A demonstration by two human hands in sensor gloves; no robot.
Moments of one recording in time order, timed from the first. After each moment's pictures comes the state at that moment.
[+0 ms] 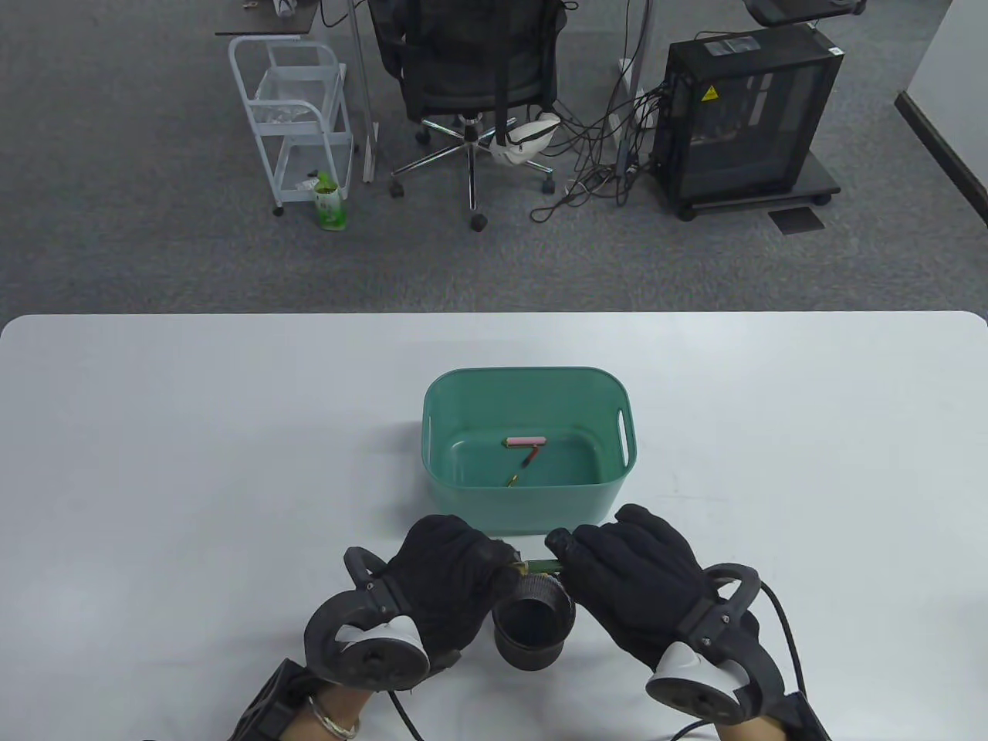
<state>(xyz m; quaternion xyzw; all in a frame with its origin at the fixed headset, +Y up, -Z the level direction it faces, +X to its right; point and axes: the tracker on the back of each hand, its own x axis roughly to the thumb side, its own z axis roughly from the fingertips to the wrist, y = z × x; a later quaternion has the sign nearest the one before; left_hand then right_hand) -0.119 -0.605 -0.223 0.27 -0.43 0.24 0.83 0.128 -0.601 -0.202 0.34 -0.40 0.84 0.14</state>
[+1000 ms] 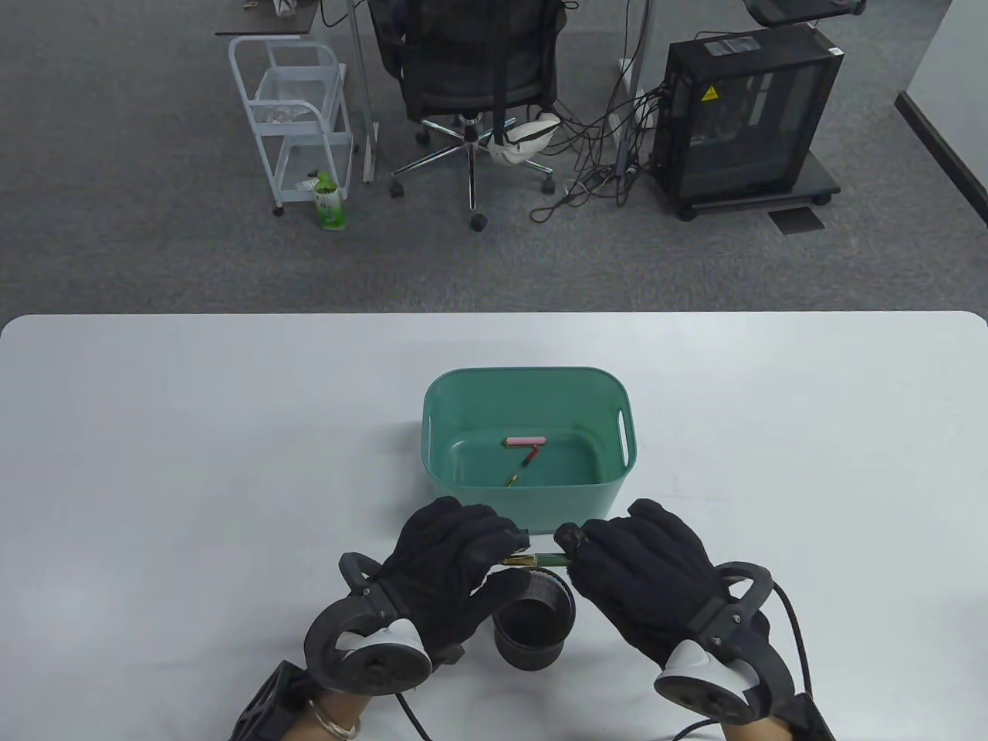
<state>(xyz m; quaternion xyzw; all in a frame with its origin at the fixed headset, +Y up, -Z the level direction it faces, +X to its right) -0.119 -0.604 -0.219 0.30 -0.40 0.22 0.84 0.135 -0.596 -0.202 0.32 -0.41 0.84 0.14</state>
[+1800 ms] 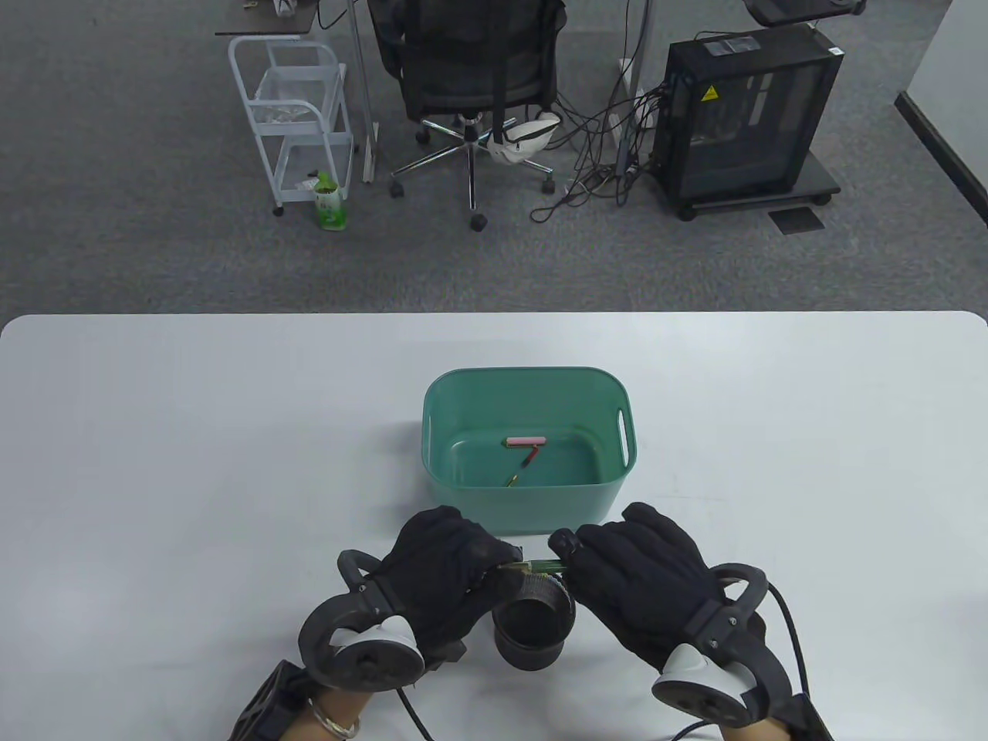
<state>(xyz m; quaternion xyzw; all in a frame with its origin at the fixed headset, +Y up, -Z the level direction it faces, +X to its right) -0.122 -0.604 -0.221 0.30 -0.40 0.25 0.83 0.132 -0.597 -0.201 0.33 -0.40 0.84 0.14</state>
